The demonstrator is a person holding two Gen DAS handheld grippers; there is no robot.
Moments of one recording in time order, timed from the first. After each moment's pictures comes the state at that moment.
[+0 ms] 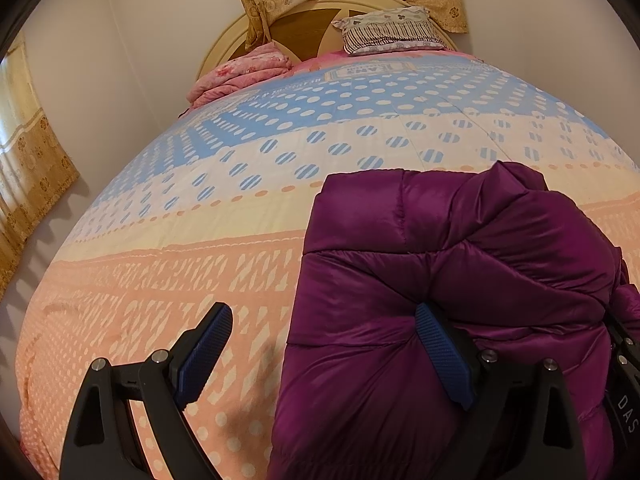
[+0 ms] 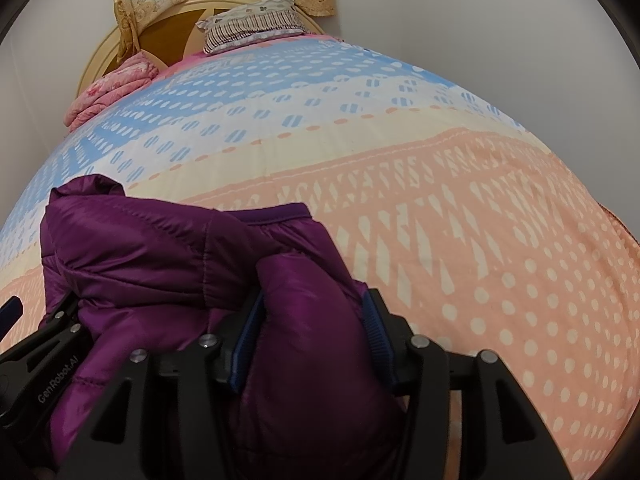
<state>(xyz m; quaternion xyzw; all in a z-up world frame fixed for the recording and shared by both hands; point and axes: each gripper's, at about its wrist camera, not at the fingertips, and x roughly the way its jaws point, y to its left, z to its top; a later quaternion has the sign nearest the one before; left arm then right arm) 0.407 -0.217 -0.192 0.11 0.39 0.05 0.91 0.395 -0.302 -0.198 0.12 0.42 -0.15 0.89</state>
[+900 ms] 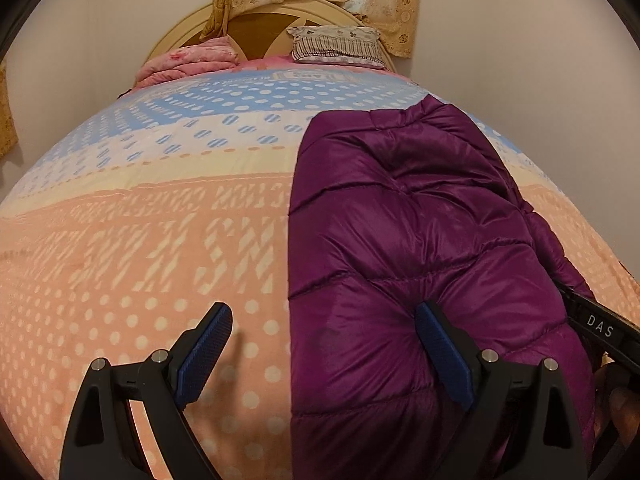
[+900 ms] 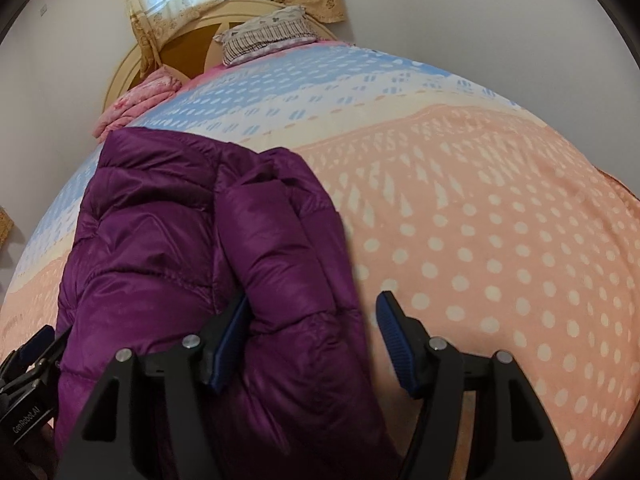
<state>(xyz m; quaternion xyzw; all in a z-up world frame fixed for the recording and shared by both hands) 0.318 -0.165 -0.189 0.01 0.38 -0.11 0.92 0.330 -0.306 -0.195 0.16 0.39 -0.10 0.90</state>
